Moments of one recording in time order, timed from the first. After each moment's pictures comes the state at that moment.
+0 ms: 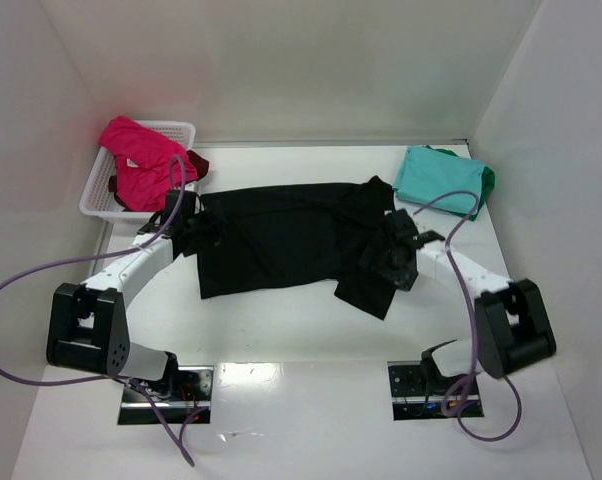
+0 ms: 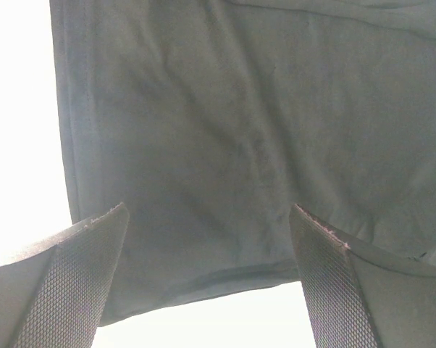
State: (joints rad) left arm -0.13 1.41 0.88 -0.32 0.08 -0.51; right arm 0.33 1.38 0.79 -0.58 0.10 0.86
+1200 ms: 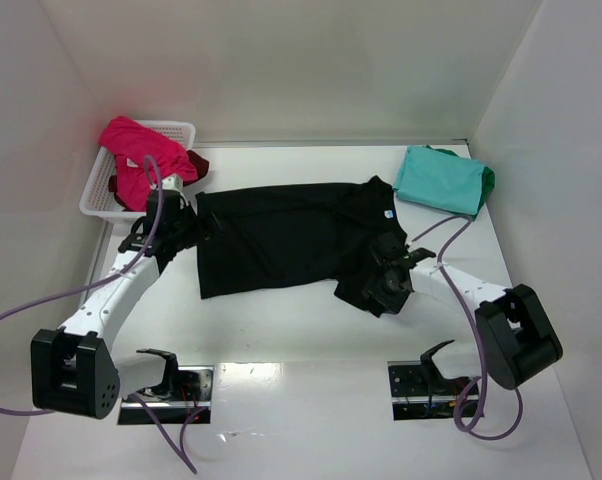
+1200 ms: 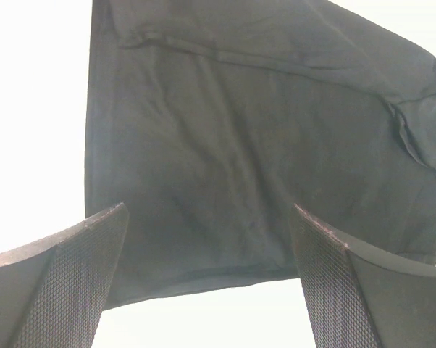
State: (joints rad) left arm -0.11 1.19 0.85 -0.32 0.03 -0.56; right arm 0.45 1.33 0.65 -0.65 0.12 1.08
